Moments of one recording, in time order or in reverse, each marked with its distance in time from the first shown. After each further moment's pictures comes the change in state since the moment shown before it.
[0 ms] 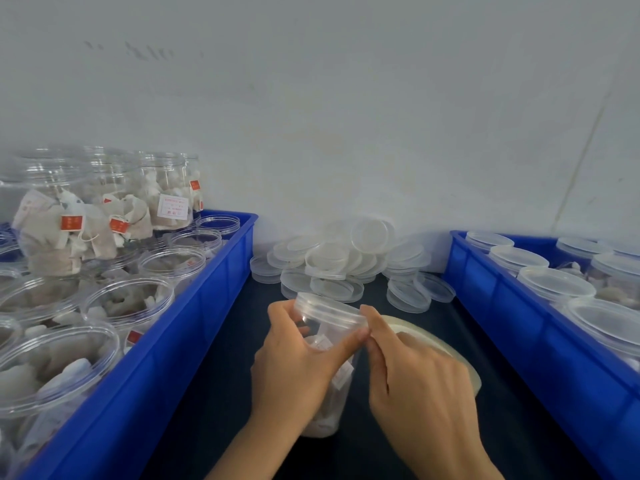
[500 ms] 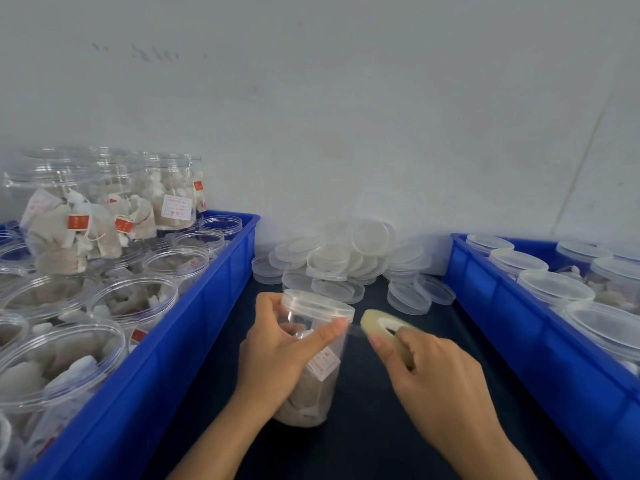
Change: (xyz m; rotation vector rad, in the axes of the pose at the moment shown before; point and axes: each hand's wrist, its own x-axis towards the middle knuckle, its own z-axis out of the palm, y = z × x) left_hand 0.014 -0.016 -0.015 -0.245 -0.041 0.018; right_hand 0.004 0.026 0.003 0.145 0.028 0.106
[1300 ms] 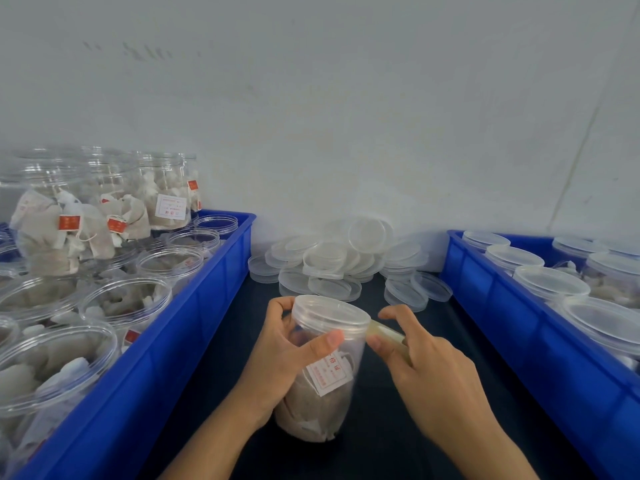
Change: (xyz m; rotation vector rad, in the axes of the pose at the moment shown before) left_hand 0.003 -0.008 0.001 -0.359 -0.298 -0.044; right_hand 0.003 0.006 0.000 0.101 -0.125 0.034
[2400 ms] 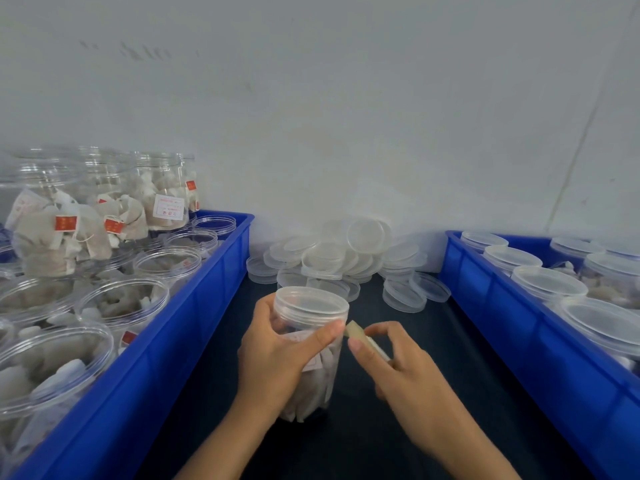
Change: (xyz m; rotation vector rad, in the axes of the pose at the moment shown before) left_hand -0.002 0.000 0.008 0.276 0.366 0.072; right_hand -0.007 -0.017 0.002 0.402 -0.221 0.181
